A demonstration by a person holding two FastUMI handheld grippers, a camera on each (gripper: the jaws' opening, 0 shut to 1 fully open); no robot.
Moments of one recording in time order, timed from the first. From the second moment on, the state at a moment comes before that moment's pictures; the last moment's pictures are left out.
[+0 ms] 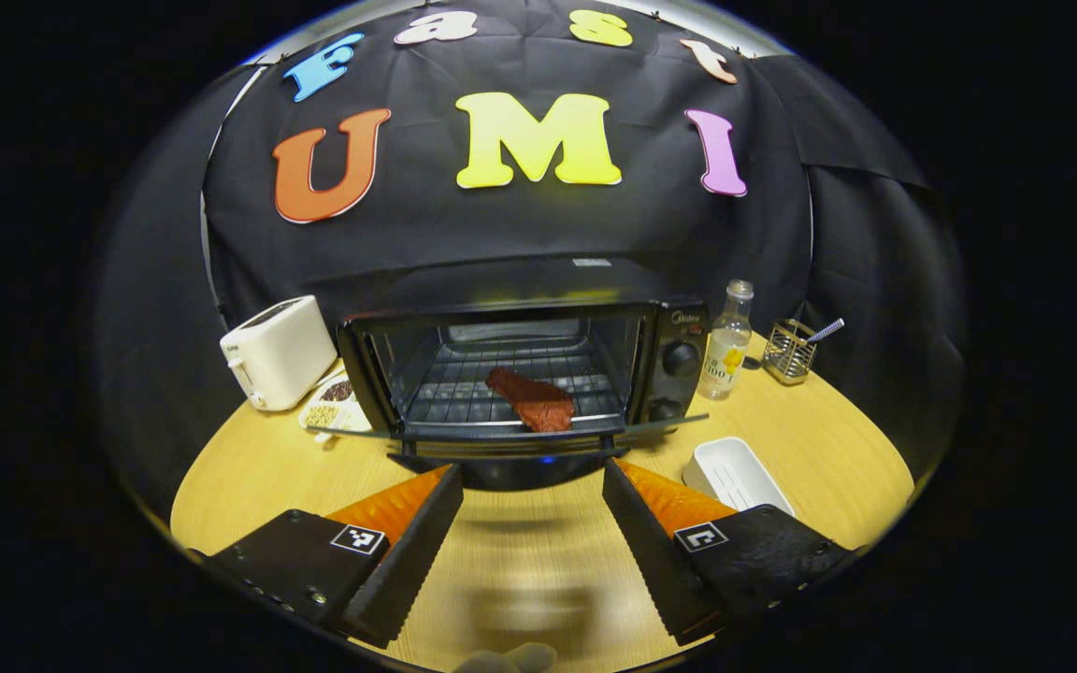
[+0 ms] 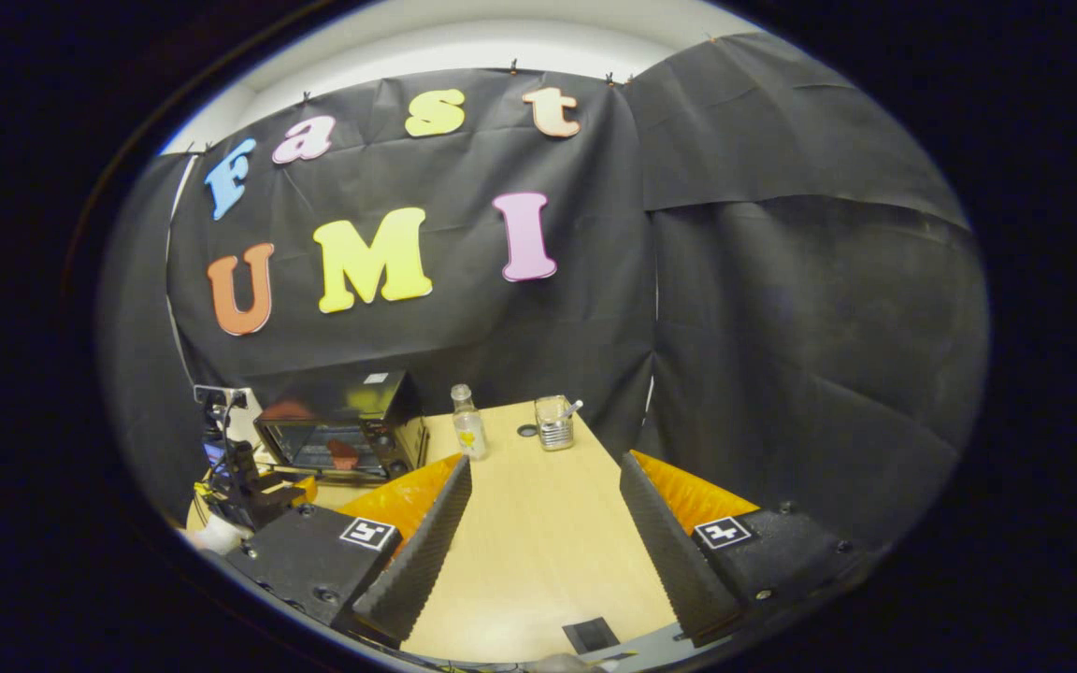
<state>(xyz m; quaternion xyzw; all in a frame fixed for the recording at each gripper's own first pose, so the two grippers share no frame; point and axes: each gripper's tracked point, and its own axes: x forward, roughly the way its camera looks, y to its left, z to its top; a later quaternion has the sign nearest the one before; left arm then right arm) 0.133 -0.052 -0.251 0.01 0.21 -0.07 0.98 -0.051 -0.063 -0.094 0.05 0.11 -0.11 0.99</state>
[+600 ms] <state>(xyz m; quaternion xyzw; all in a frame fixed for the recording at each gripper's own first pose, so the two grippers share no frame) 0.128 -0.048 -0.242 0.00 0.19 -0.07 0.98 -0.056 -0.078 -0.097 0.06 0.11 -0.13 0.98</state>
